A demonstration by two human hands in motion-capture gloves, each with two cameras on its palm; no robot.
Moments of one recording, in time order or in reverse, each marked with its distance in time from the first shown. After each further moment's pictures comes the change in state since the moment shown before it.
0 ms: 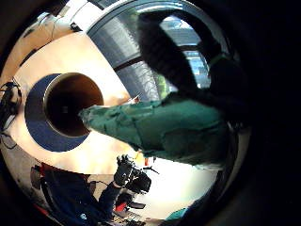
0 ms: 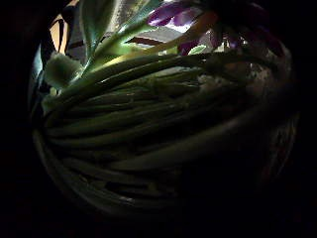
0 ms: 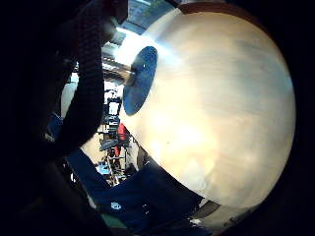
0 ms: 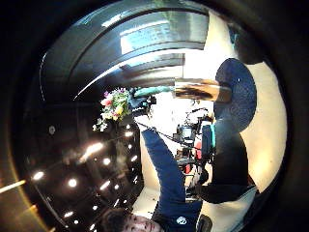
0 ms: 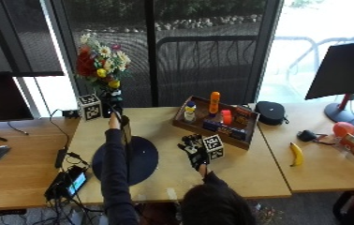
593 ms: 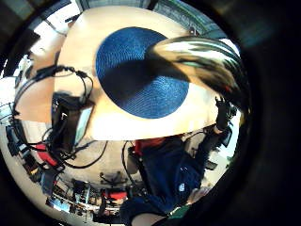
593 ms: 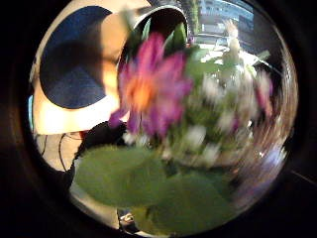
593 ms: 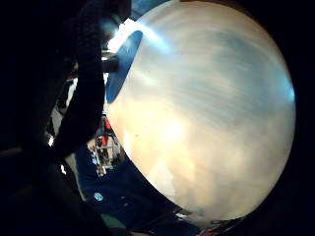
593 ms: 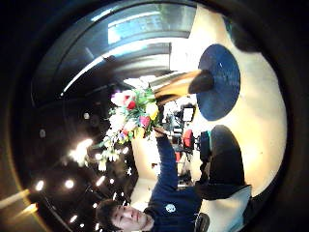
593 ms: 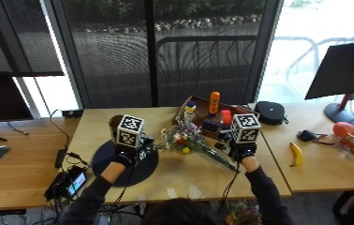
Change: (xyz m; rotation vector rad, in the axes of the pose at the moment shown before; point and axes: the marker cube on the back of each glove) left arm -0.224 0.031 -0.109 -0.647 -0.762 0.055; right arm 0.030 0.028 0.006 -0.240 -0.083 0.040
